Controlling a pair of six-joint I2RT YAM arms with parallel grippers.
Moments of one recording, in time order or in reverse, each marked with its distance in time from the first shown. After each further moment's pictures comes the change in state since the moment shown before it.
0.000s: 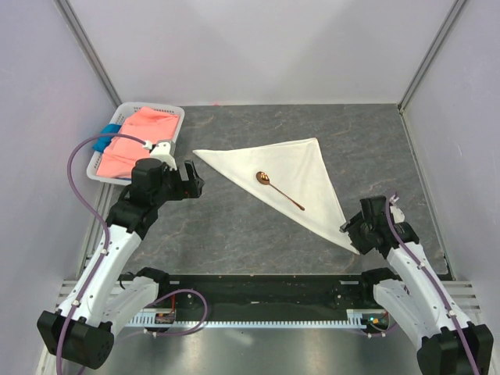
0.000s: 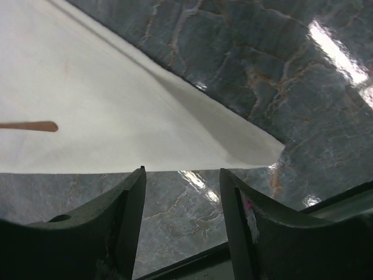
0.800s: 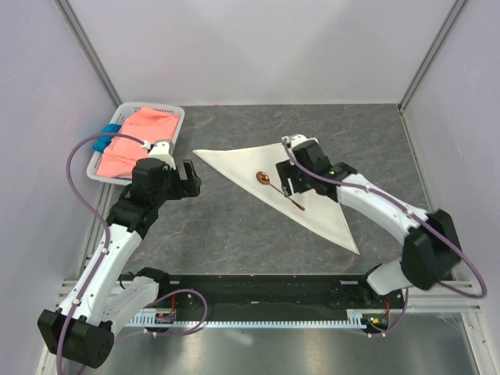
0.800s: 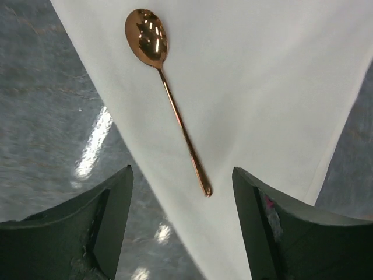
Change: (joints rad) left arm 0.000 0.006 0.000 0.000 -0.057 0.001; right arm 0.406 0.802 0.634 0.382 -0.035 -0.989
